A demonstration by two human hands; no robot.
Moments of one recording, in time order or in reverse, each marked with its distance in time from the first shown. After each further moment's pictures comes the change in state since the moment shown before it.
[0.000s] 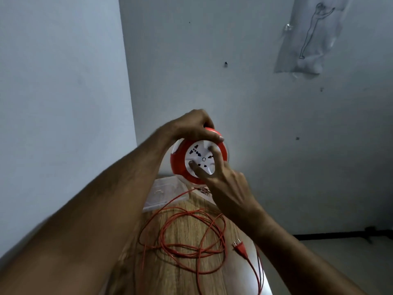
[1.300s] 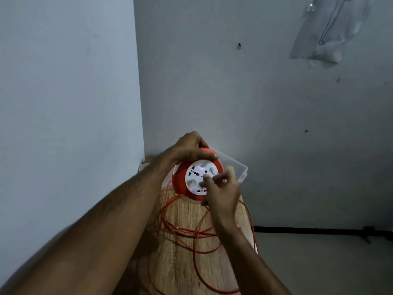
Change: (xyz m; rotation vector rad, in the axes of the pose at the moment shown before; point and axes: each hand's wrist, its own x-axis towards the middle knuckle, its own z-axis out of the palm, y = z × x) left_hand -0.043 -0.052 0.104 -0.261 0.046 -0.210; right_hand -0.032 -0.063 0.040 1.274 0.280 1.086
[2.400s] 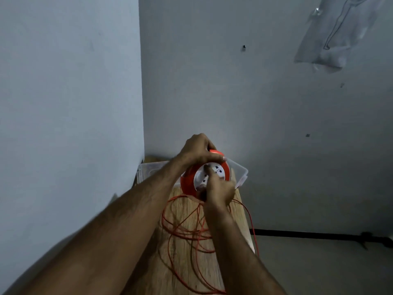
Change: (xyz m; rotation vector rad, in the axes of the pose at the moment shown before) left_hand 0.010 0.009 0.023 0.004 0.128 0.025; right_hand 0.026 0.001 0.026 0.205 0.177 0.381
